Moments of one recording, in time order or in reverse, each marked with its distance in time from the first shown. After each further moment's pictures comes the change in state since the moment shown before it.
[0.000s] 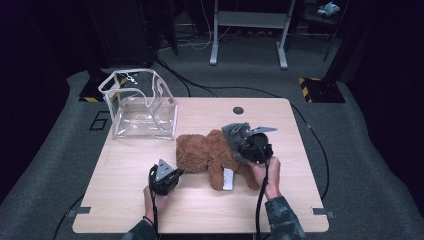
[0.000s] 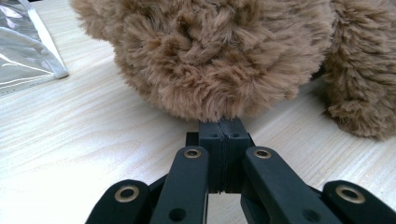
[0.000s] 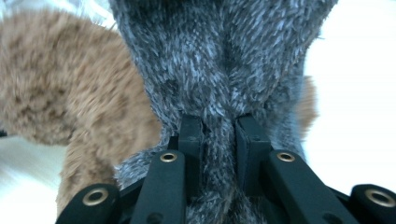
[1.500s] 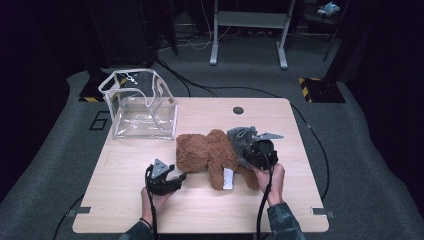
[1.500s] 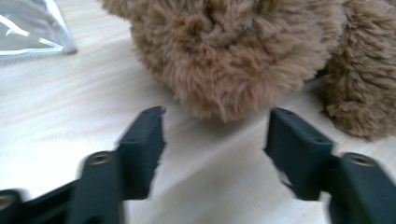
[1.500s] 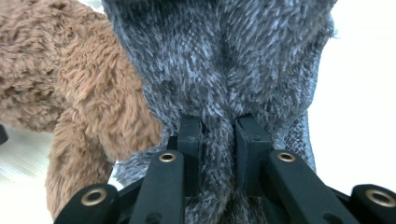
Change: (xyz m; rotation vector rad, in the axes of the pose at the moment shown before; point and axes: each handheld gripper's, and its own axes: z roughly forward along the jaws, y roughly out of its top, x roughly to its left) left arm 0.000 0.000 -0.013 0.035 0.003 -0.129; right arm -0.009 -0.022 -0.013 -0.031 -0.042 0.045
